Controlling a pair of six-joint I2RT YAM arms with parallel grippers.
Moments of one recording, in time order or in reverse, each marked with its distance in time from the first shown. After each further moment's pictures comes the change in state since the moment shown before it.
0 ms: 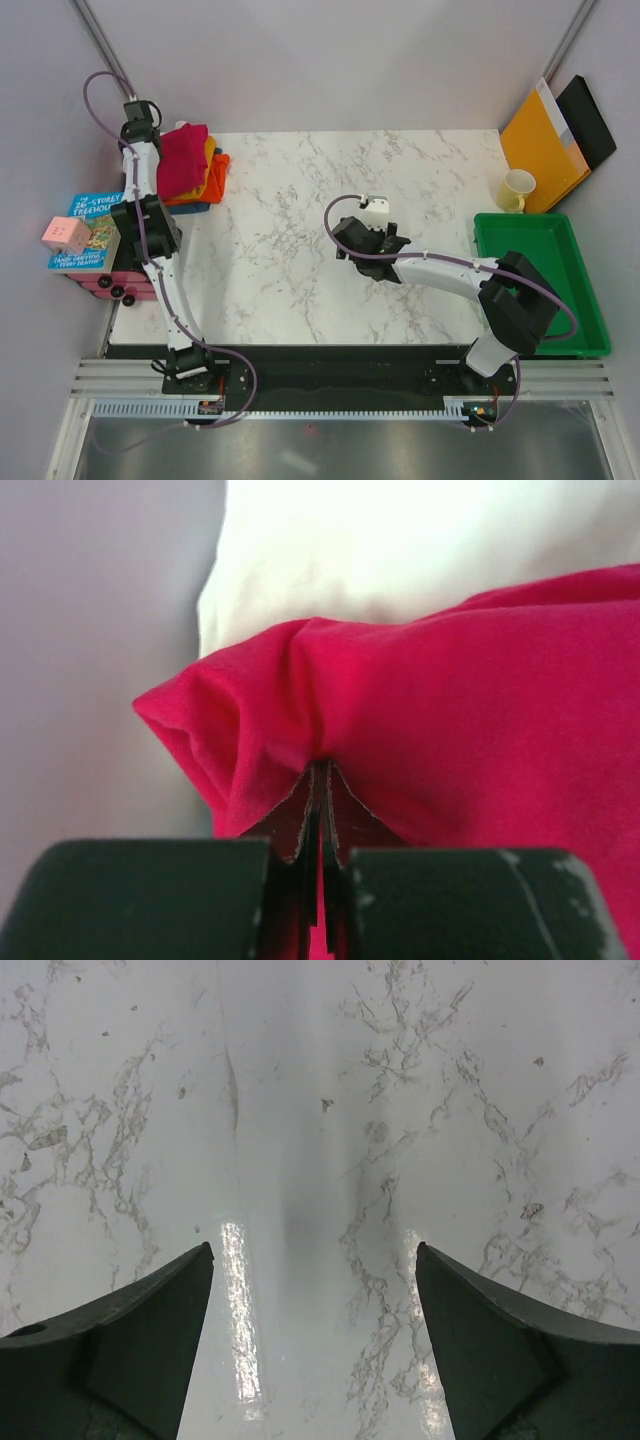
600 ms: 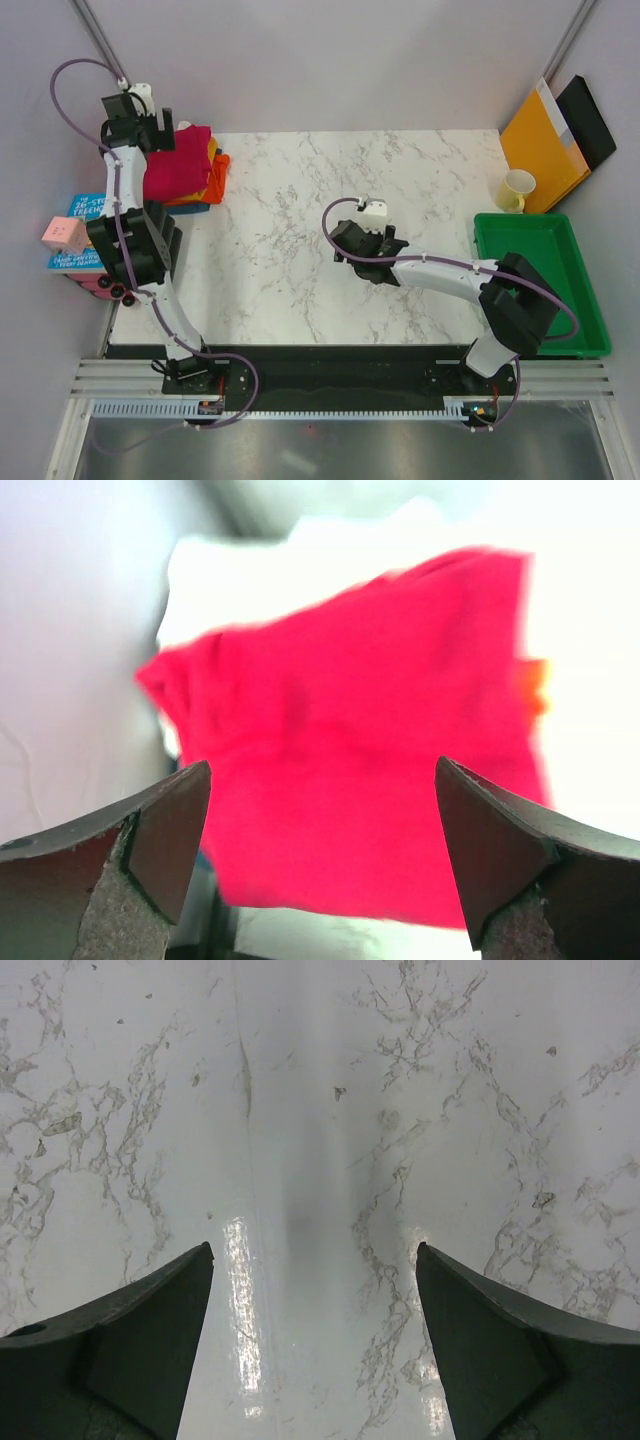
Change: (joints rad) left arm 0.003 -0.436 -0.461 0.180 0.334 -0.027; right arm 0.024 -0.006 -0.015 -0.010 0.005 0.023
